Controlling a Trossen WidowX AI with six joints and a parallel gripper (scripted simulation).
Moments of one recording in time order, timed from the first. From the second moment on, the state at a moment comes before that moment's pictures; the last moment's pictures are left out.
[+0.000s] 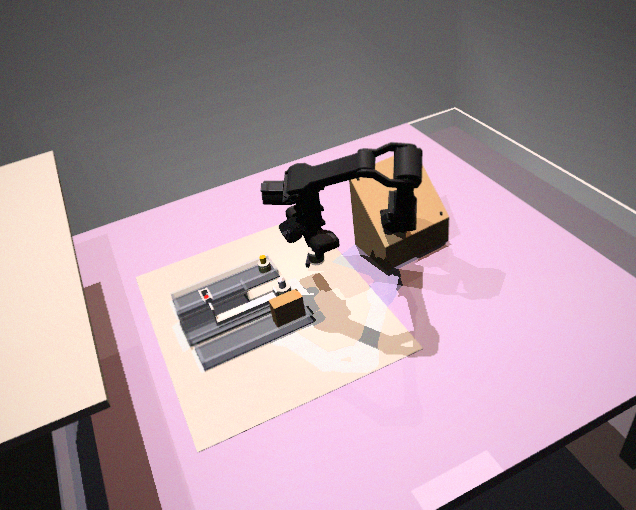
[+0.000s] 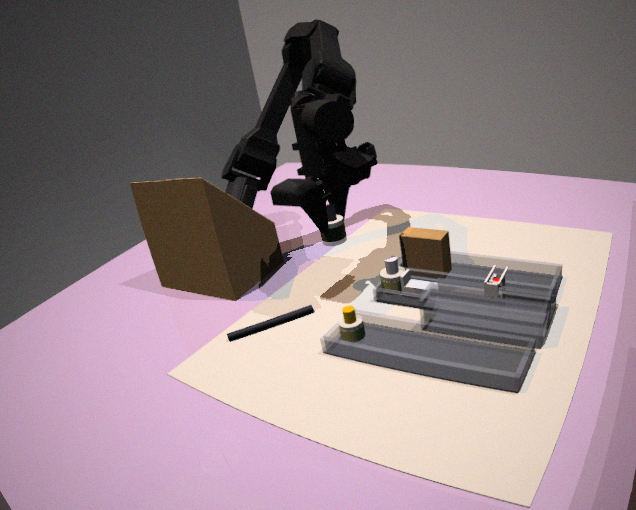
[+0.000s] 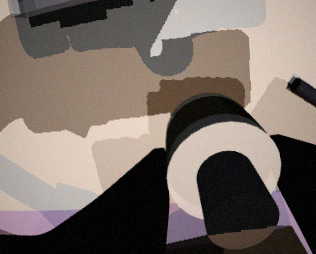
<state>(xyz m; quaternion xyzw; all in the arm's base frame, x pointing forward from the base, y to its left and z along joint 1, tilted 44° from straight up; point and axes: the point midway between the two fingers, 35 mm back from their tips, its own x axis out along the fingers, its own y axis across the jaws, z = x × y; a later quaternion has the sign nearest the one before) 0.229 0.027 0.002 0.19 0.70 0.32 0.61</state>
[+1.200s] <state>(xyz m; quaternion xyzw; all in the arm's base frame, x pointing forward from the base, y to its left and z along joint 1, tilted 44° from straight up) 0.278 0.074 -0.043 0.19 0.69 0.33 0.62</state>
